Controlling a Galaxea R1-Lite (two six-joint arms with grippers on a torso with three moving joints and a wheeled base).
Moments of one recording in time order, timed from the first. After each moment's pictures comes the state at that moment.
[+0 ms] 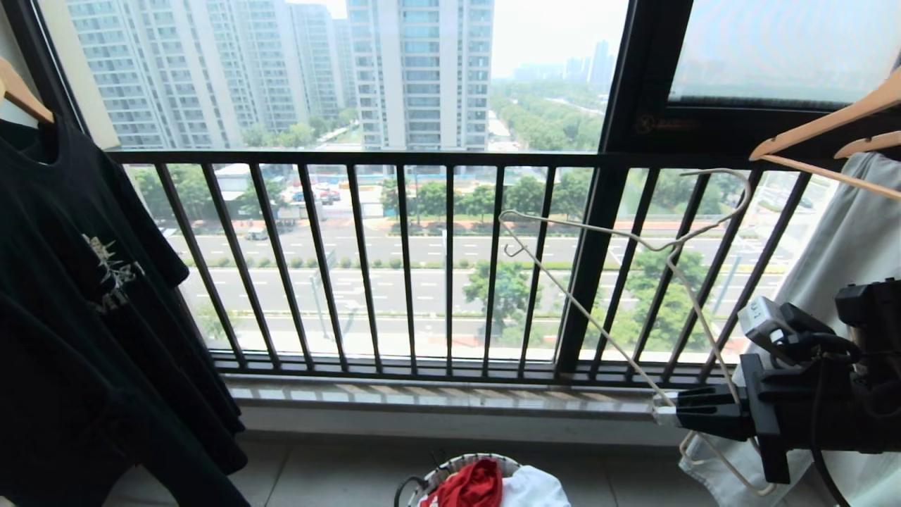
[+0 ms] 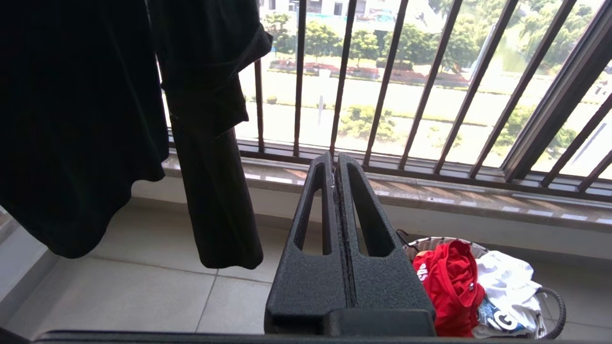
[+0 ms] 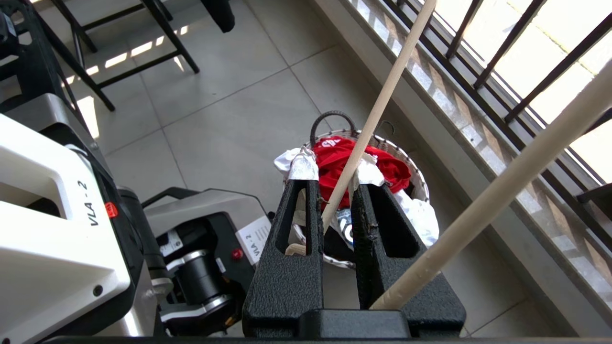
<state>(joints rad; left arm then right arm) 0.00 0.00 0.00 0.00 0.05 -0.08 0.05 1.44 -0.61 -0.12 0.84 -0.53</state>
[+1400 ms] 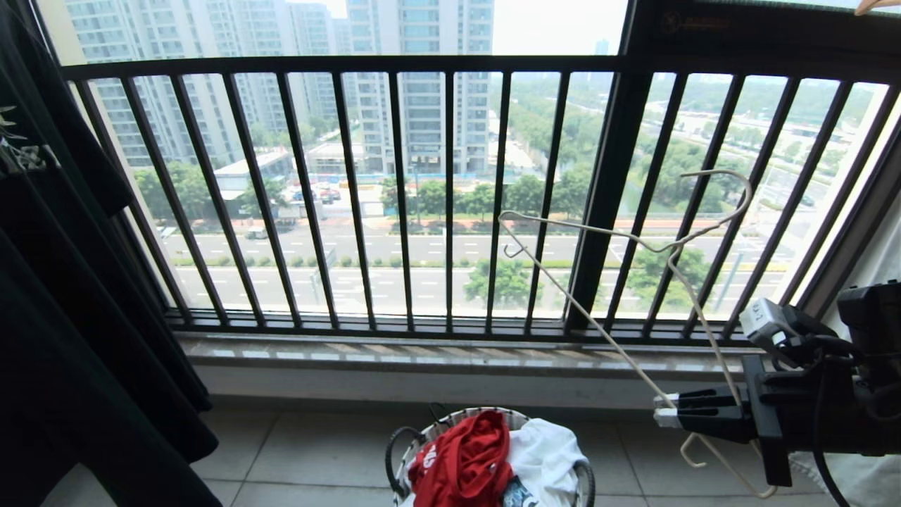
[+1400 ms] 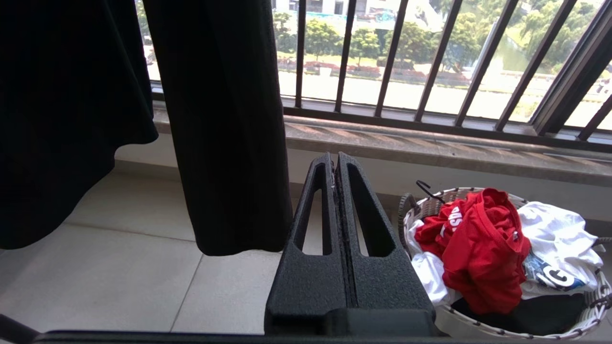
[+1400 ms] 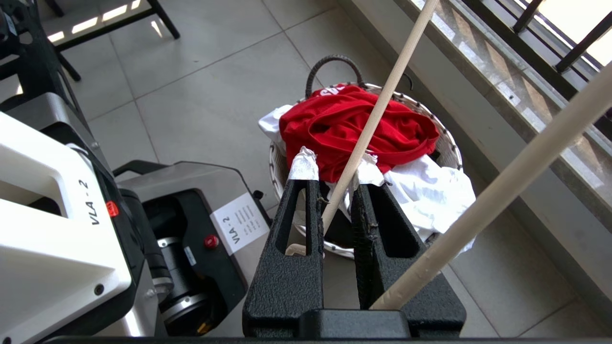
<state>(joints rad) 0.00 0.00 0.00 0.00 0.05 -0.08 0.05 1.44 -0.60 -0.12 0.84 -0.53</state>
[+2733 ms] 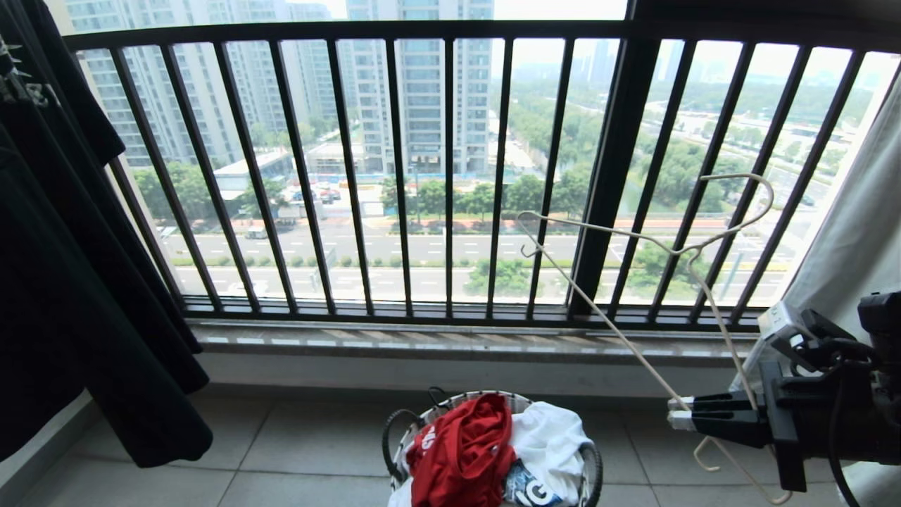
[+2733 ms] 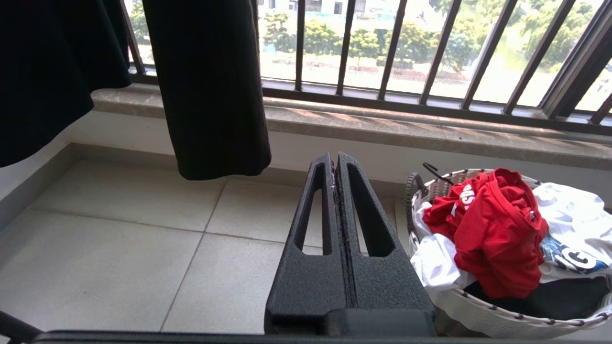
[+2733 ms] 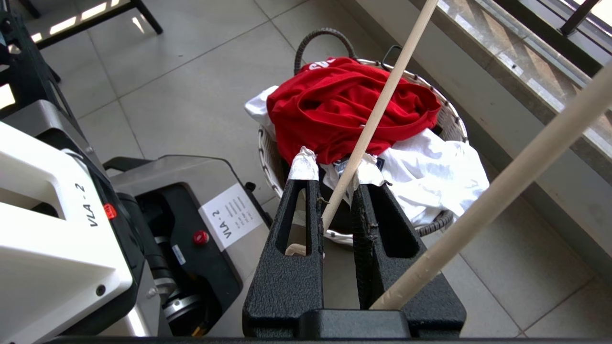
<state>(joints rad) 0.00 0.00 0.00 0.00 0.05 -0.08 -0.01 1.40 -0.57 -0.12 0.85 -0.52</state>
